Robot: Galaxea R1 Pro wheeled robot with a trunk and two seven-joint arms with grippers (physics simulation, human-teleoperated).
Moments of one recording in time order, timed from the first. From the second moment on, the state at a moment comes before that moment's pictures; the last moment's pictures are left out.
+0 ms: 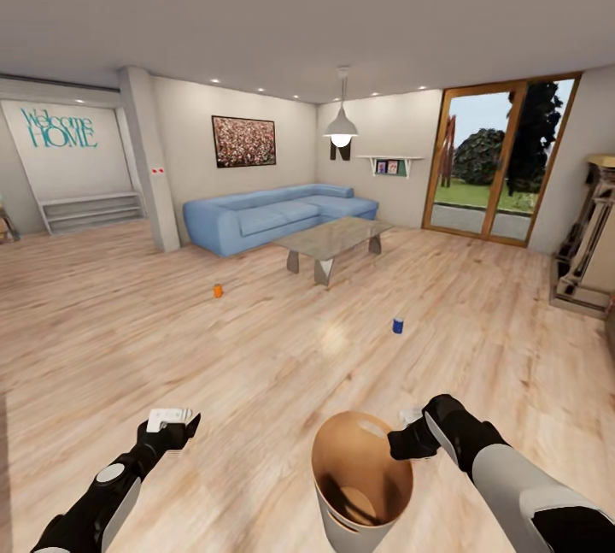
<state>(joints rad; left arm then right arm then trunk) -0.45 0.17 0.05 -0.59 0.08 -0.12 -0.20 -0.77 -0.08 0.13 -0.34 0.06 0.76 0.44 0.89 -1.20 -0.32</state>
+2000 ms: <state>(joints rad) -0.45 0.17 0.05 -0.59 0.08 -0.12 -0.20 -0.77 -0.07 0.13 -0.34 0.06 0.76 0.44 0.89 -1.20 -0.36</state>
